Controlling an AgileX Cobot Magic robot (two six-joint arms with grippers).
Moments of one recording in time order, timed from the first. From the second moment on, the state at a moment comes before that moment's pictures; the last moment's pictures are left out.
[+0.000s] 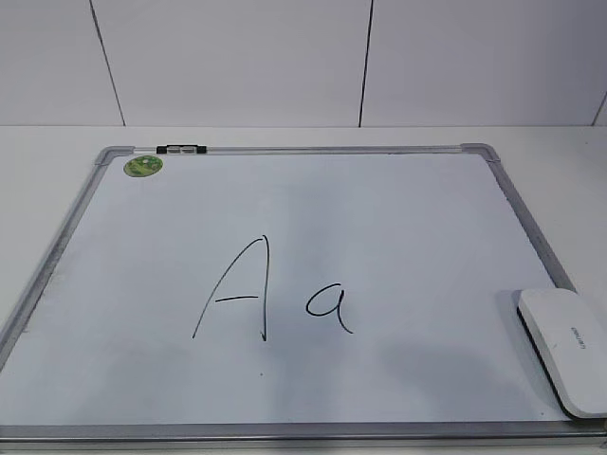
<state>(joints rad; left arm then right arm) 0.04 0.01 -0.54 -0.02 1.09 0.00 -0.02 -0.02 -0.49 -0.14 1.15 0.08</state>
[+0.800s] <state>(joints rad) 0.04 0.01 -0.54 -0.02 1.09 0.00 -0.02 -0.02 -0.49 -0.04 1.15 0.04</state>
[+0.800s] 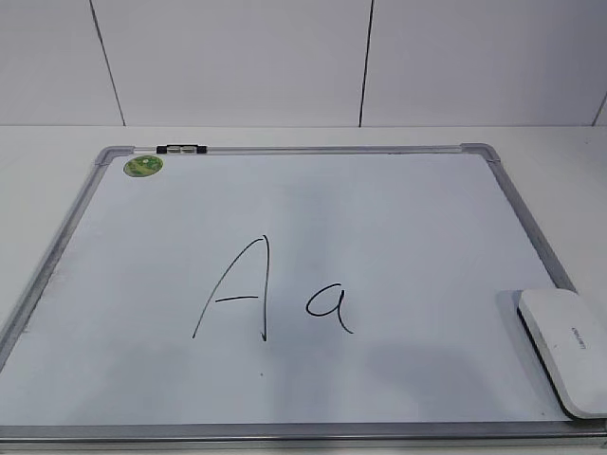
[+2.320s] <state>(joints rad) 0.04 0.01 -0.54 -0.02 1.09 0.00 -0.02 0.80 -0.68 0.32 1.12 -0.15</state>
